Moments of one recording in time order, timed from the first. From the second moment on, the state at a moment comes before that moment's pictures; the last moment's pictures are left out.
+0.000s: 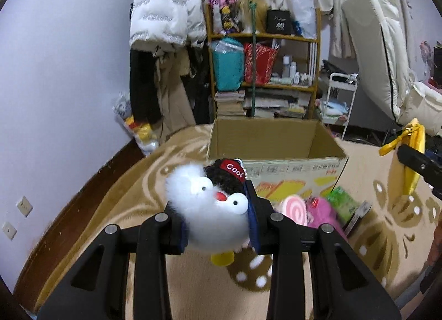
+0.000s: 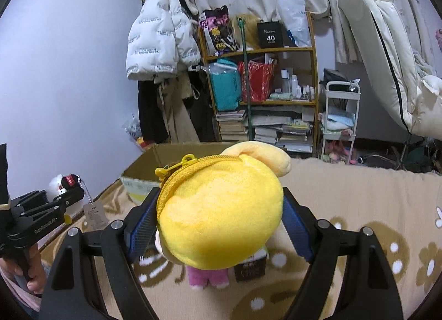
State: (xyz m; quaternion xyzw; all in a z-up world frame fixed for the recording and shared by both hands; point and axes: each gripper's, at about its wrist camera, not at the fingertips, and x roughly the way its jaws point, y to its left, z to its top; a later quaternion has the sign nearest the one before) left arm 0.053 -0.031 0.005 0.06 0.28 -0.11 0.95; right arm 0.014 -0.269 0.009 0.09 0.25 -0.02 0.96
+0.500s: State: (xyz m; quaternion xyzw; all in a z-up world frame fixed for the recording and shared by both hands) left arm 0.127 -0.071 0.047 0.08 0.20 -0.13 0.97; right arm 0.090 -0.289 0.039 0.09 0.21 -0.01 0.97
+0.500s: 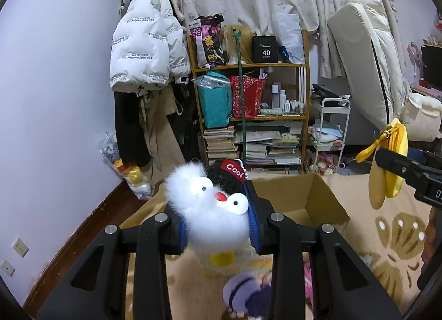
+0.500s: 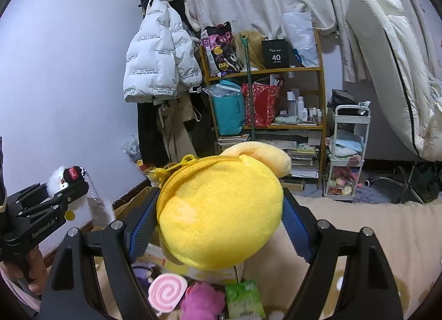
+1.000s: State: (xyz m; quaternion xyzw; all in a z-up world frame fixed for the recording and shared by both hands) left arm 0.192 -0.081 -0.018 0.07 0.28 -0.13 0.95; right arm 0.159 -0.282 -0.012 0.10 0.24 0.03 0.97
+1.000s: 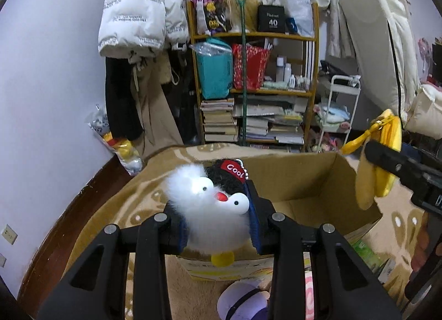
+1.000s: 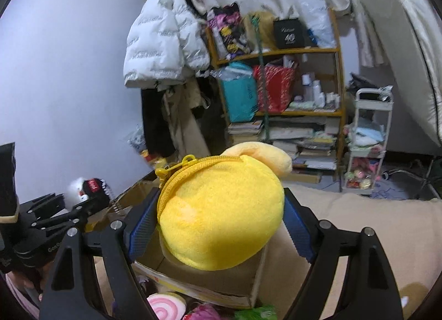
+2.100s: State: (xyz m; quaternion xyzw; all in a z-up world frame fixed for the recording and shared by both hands) left arm 0.134 -0.050 -0.012 0.08 0.30 -0.11 0.94; right arm 0.088 -0.289 -0.004 0.13 0.26 0.00 0.96
